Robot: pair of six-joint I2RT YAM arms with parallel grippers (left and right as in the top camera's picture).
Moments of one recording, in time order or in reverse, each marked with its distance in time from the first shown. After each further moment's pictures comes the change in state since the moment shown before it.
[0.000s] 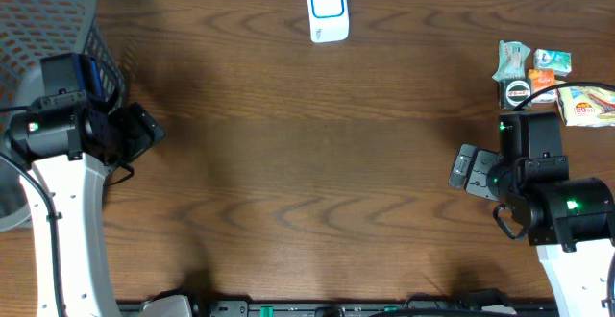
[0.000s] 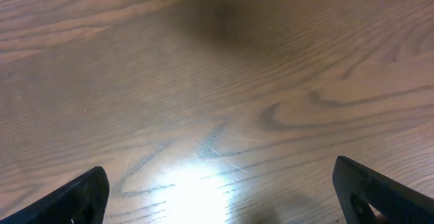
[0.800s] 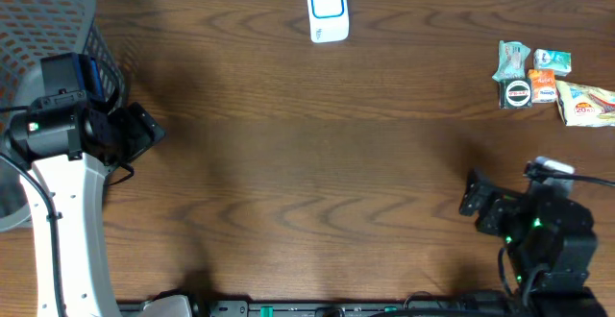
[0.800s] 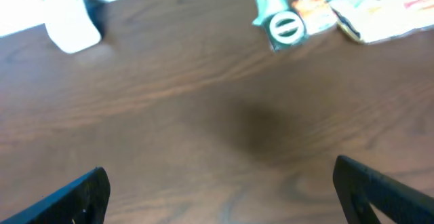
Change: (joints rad) left arm 0.000 0.000 0.000 0.000 0.000 0.000; right arm -0.112 -0.562 -0.427 0.400 -0.119 -0.153
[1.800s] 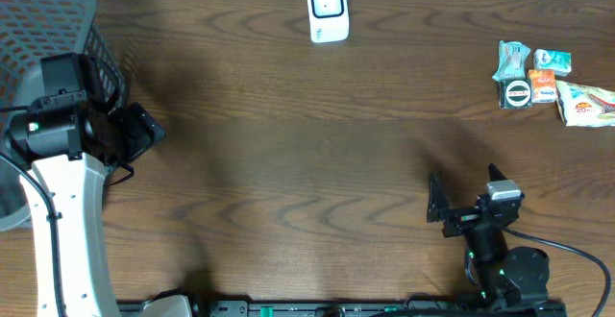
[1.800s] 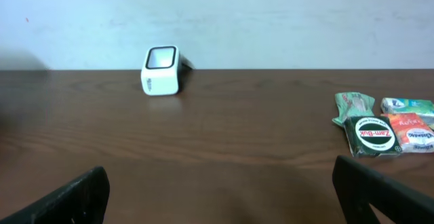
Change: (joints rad) left arm 0.000 0.000 0.000 0.000 0.000 0.000; right arm 0.097 -0.462 -0.556 0.578 -0.136 -0.188
